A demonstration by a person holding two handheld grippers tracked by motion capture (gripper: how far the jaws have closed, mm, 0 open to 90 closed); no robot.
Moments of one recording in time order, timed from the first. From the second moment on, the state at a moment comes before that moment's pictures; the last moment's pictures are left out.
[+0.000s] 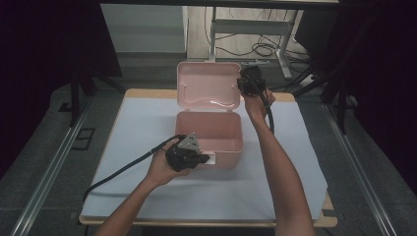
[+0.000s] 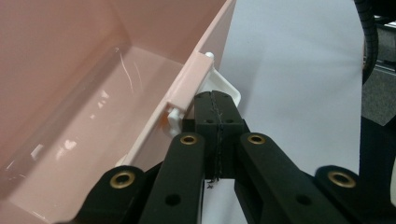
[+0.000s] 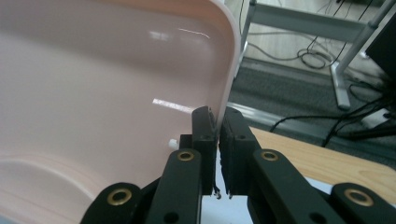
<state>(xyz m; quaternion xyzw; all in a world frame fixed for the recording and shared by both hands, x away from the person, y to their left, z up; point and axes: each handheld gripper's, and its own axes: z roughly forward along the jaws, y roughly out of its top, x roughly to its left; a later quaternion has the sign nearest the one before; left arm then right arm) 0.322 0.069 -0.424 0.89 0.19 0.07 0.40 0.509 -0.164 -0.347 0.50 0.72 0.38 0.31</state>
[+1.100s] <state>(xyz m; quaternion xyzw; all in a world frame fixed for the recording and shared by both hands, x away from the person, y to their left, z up) 0.324 0.070 -0.424 0.90 0.19 0.07 0.40 0.445 -0.183 -0.344 0.44 0.69 0.47 0.33</state>
